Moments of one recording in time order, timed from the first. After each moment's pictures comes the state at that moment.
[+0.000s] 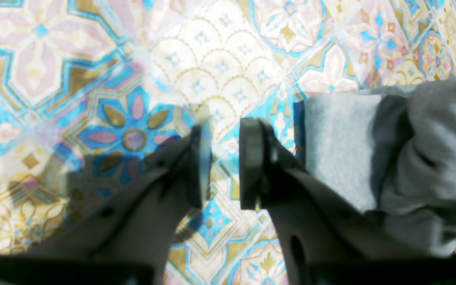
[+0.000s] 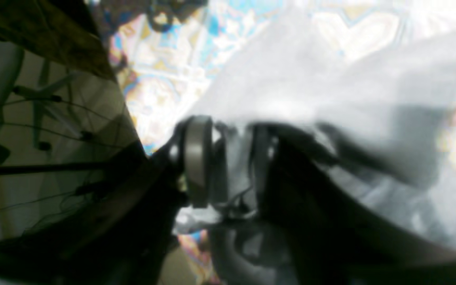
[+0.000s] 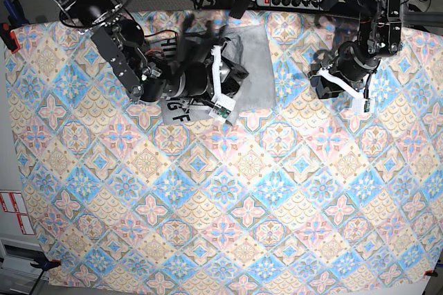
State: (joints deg) left arm 21.2 -20.5 -6.9 97.4 -41.8 -5.4 39.1; right arm 3.7 17.8 -35.3 94.9 37.7 26.3 -52.1
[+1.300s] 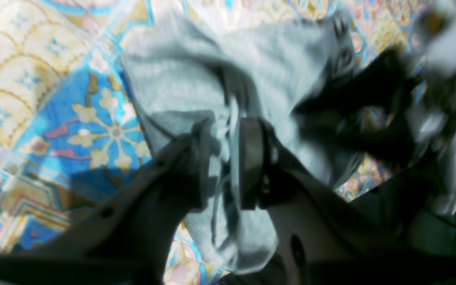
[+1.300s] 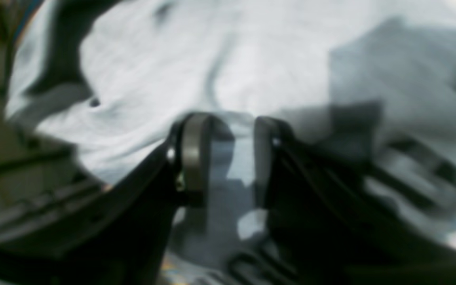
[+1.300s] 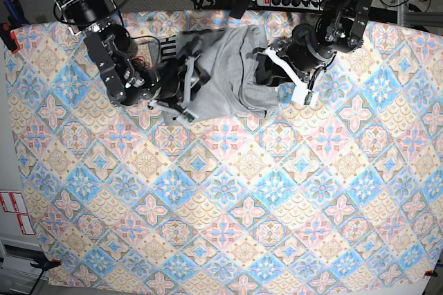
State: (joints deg) left arm 20.7 -19.1 12.4 104.4 -41.2 -5.1 39.1; right arm 2.6 18.1 -24.4 82.7 32.1 26.6 -54.8
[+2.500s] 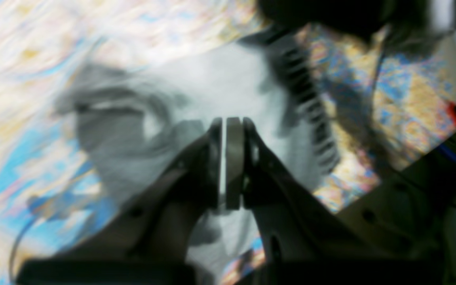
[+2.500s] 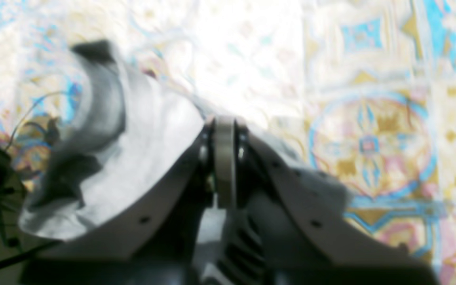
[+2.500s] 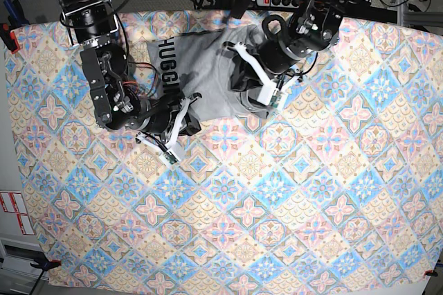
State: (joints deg) left arm 19.1 -12.4 18.7 110.0 -28.3 -5.4 39.3; right arm 6.5 14.0 -15.7 83.8 30.7 26.3 -49.2
